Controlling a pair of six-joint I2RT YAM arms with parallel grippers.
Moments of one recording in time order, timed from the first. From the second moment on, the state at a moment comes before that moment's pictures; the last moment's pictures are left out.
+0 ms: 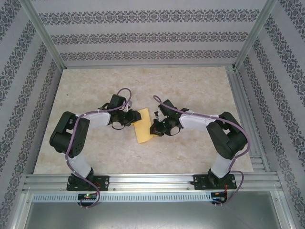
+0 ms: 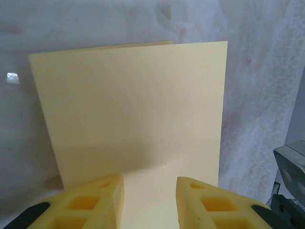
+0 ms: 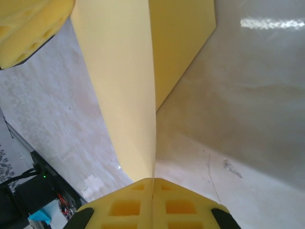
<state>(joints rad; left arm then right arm) -0.39 1.75 0.89 -0.09 0.57 -0.77 0.66 1.75 0.97 -0.35 -0.58 0.73</state>
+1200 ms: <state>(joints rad) -0.40 1.81 0.90 -0.09 0.54 -0.76 0.67 1.72 0.88 -0.13 -0.59 0.94</state>
